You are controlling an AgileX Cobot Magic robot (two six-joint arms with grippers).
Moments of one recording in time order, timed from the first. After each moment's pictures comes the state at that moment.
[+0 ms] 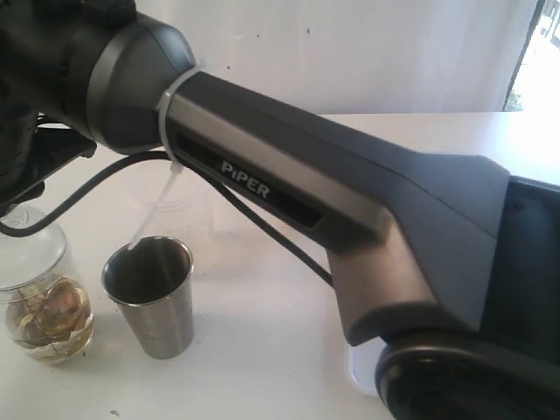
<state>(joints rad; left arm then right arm) 0.13 0.00 -0.01 0.01 0.21 0.06 0.99 2.28 -2.44 0.00 1.13 0.34</state>
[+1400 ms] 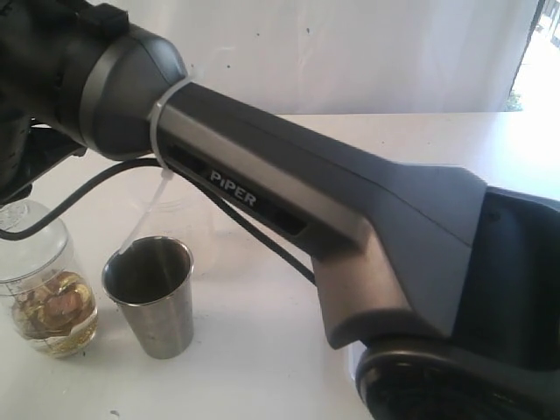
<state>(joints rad) 0.13 0.00 -0.01 0.01 0.21 0.06 0.99 2.32 -2.49 0.01 1.14 0.31</state>
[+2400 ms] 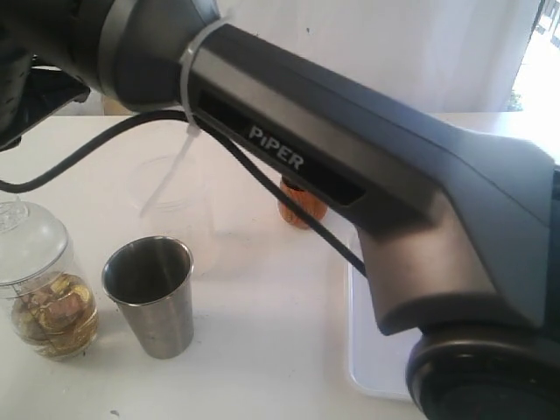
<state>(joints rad) 0.13 0.00 -0.01 0.01 0.21 0.06 0.99 2.24 -2.49 -0.07 1.11 0.30</state>
